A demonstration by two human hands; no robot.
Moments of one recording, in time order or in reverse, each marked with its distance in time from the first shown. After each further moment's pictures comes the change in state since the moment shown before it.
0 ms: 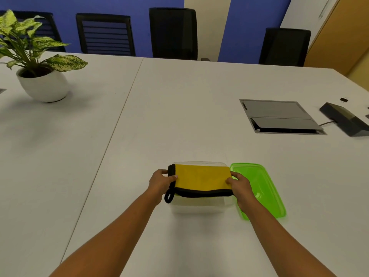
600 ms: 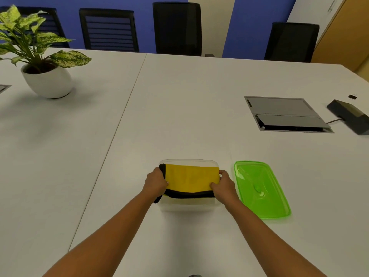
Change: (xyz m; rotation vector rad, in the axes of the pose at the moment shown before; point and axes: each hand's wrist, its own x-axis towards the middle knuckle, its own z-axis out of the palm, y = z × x) left_hand 0.009 -0.007 -0.017 0.678 0.098 0.095; right_hand -0.013 0.005 0.045 -0.460 -0.095 -0.163
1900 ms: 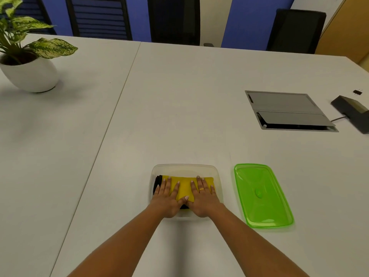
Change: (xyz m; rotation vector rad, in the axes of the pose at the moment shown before) left_hand 0.038 -0.019 0.065 0.642 -0.332 0.257; right_hand 0.034 0.012 0.051 -0.878 -0.429 -0.271
